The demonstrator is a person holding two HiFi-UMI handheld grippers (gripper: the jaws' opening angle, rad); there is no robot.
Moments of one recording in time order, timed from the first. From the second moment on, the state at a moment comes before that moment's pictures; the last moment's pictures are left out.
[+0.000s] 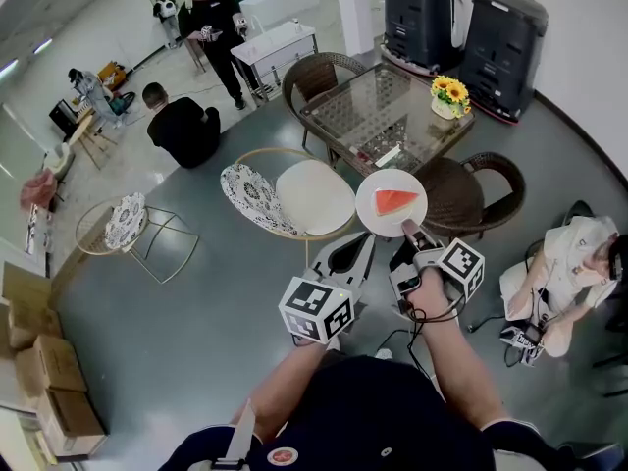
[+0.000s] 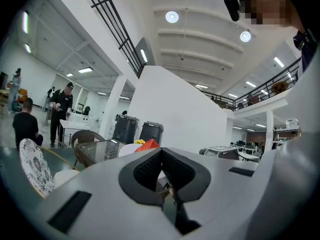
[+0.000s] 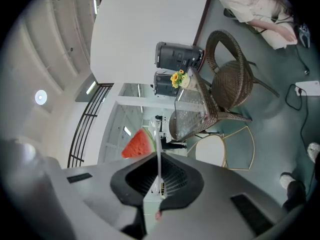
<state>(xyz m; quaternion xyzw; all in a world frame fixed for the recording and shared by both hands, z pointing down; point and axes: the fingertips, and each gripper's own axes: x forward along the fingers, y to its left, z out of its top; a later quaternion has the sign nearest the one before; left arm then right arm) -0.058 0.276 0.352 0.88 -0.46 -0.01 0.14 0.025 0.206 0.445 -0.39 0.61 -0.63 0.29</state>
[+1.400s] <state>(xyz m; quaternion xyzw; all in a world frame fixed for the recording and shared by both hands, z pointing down) -0.063 0.165 0.396 0.86 -0.47 0.00 0.17 0.037 0.090 0.472 -0.39 0.62 -0.63 0.26</state>
